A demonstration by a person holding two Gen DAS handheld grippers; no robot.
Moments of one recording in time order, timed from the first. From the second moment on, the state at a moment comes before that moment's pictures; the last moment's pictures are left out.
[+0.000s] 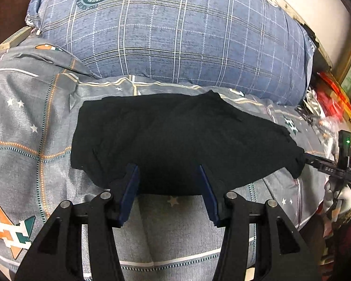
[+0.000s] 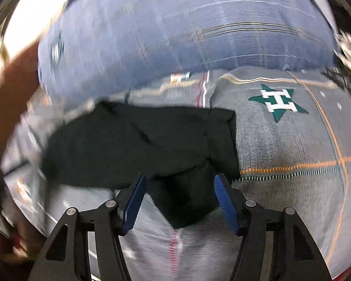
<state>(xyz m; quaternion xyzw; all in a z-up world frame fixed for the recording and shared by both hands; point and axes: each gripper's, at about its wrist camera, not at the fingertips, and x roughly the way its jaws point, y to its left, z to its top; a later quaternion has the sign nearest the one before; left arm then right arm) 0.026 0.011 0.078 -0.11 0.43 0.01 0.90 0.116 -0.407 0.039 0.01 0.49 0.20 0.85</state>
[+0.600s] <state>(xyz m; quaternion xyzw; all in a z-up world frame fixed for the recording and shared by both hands) 0.041 0.029 0.051 -0.13 0.45 0.05 0.88 0.144 -0.386 0.106 -0.15 0.36 0.15 0.91</state>
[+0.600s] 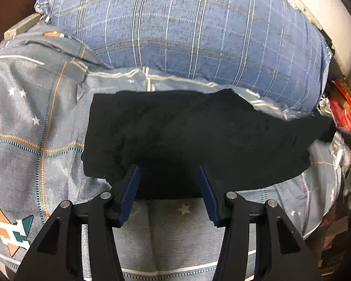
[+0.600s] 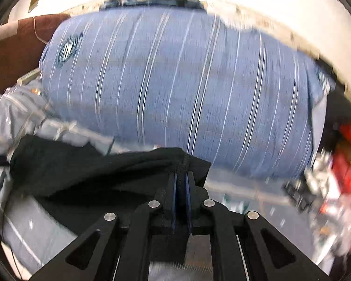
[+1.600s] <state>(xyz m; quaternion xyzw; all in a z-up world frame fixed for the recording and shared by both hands) 0.051 -0.002 0.044 -0.11 0.47 0.02 0.88 0.223 -0.439 0.080 0.21 0.49 0.20 0.82</state>
